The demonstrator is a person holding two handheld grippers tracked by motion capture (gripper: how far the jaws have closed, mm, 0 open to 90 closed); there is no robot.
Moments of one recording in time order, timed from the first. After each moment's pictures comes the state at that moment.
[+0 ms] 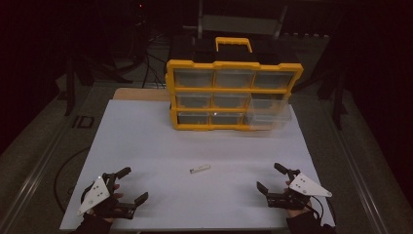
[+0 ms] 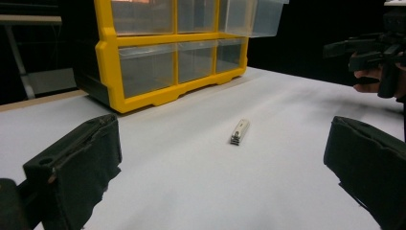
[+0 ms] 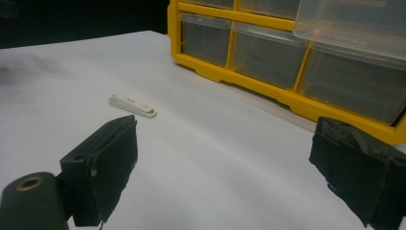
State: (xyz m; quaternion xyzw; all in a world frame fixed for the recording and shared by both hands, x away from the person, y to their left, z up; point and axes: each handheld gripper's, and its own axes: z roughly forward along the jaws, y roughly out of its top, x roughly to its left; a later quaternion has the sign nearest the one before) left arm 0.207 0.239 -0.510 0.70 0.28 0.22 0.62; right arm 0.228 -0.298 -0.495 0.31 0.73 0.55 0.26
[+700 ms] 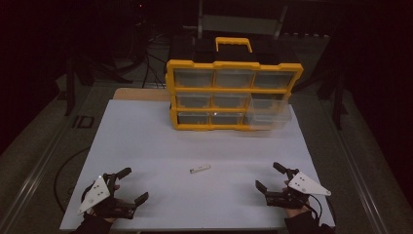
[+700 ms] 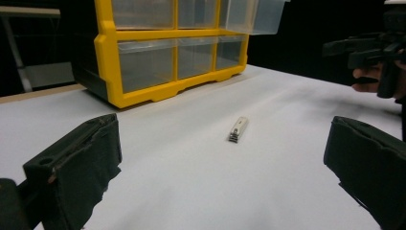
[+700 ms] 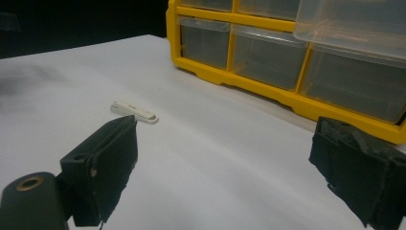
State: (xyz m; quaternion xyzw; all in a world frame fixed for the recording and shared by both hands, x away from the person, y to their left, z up) left arm 0.207 0.238 -0.510 0.70 0.29 0.21 0.61; right arm 0.229 -0.293 -0.493 0.32 0.73 0.55 0.26
